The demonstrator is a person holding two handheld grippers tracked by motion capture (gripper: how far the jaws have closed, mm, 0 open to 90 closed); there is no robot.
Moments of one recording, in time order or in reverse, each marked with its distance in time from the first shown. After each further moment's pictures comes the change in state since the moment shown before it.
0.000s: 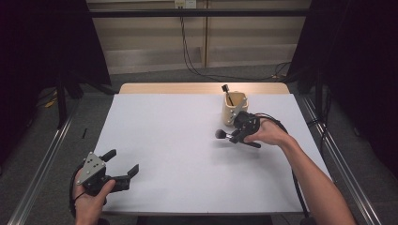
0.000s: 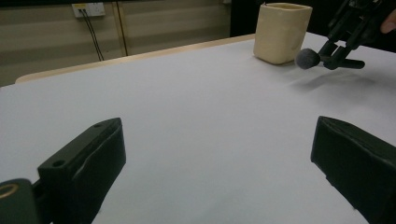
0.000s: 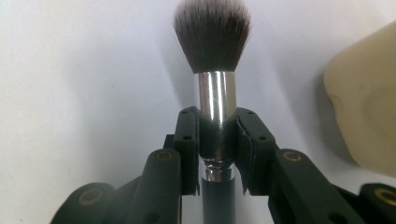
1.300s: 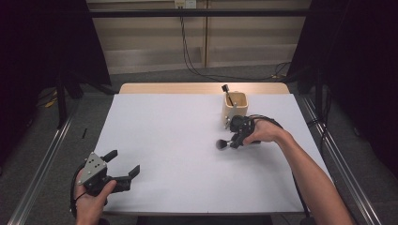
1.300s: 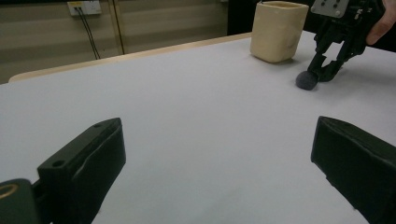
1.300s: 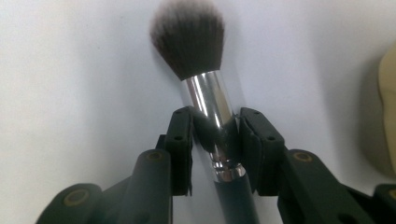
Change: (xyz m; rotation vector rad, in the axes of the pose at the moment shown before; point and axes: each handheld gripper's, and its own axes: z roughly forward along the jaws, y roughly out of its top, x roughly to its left) left arm -0.002 0.000 0.001 0.008 -0.011 -0.001; right arm -0.009 0.006 0.026 0.172 0.075 -0.112
